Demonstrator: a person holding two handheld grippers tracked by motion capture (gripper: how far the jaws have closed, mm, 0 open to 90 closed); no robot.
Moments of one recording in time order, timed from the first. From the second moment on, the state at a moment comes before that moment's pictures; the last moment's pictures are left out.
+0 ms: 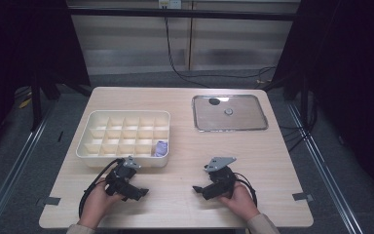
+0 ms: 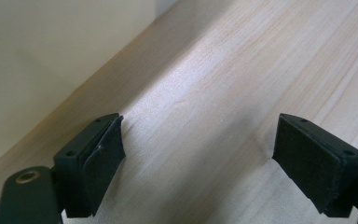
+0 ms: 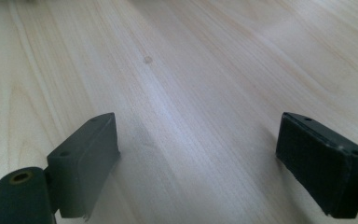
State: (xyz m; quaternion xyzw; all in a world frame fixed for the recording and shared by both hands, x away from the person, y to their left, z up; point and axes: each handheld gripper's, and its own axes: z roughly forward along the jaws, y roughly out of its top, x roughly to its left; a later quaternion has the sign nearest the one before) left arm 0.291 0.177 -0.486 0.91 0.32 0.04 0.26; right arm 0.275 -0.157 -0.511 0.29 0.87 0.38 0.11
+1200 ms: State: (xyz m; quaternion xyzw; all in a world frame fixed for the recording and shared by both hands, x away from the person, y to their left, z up) left arm 0.275 0.192 -0.501 0.89 0.28 0.10 0.34; right arm 0.275 -0.157 -0.511 0.29 0.87 0.38 0.11
